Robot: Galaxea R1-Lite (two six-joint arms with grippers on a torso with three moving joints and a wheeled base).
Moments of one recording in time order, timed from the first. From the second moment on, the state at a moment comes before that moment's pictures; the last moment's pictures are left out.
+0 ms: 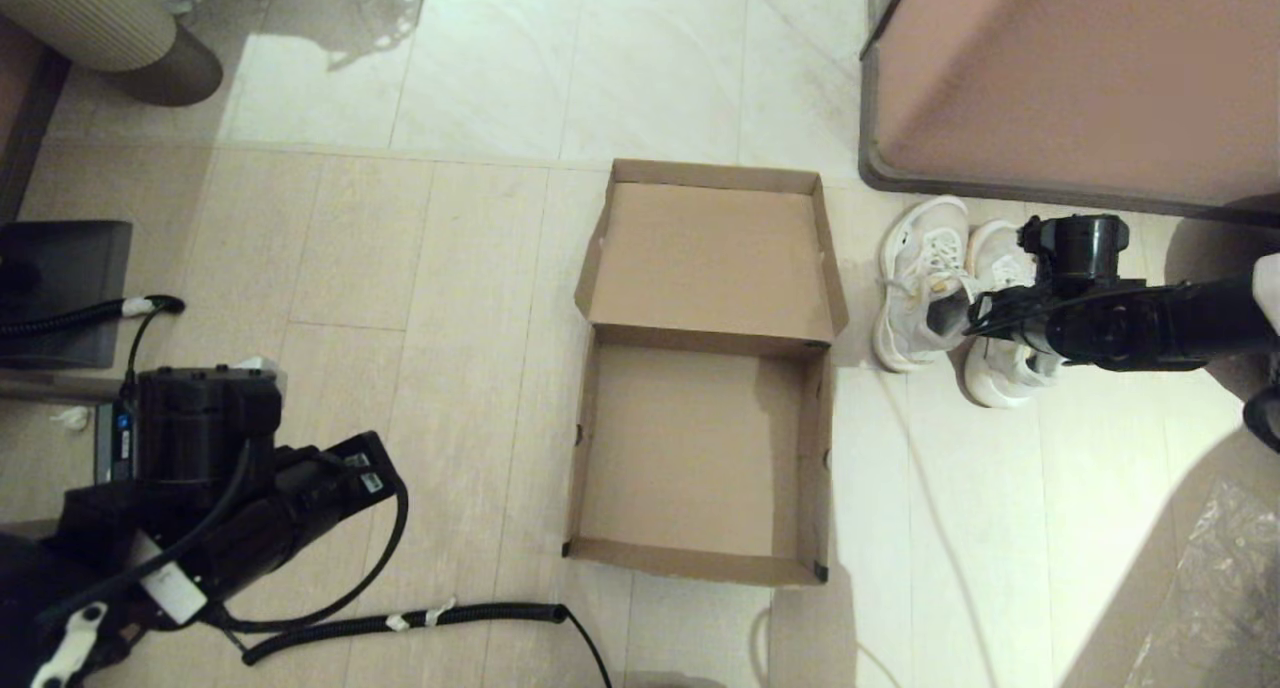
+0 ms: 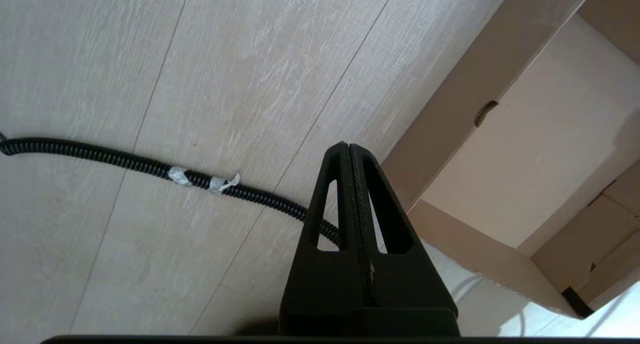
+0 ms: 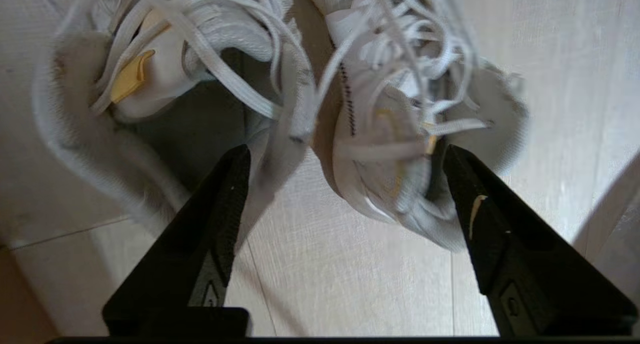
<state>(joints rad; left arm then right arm) -0.30 1.56 -0.55 -0.55 0.35 -0.49 -0.06 2.20 -1.57 -0.25 -0.32 0.15</state>
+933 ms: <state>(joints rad) -0.30 1.57 -0.54 -0.54 0.36 -0.55 -0.09 2.42 -1.84 -0.16 -0.36 0.08</state>
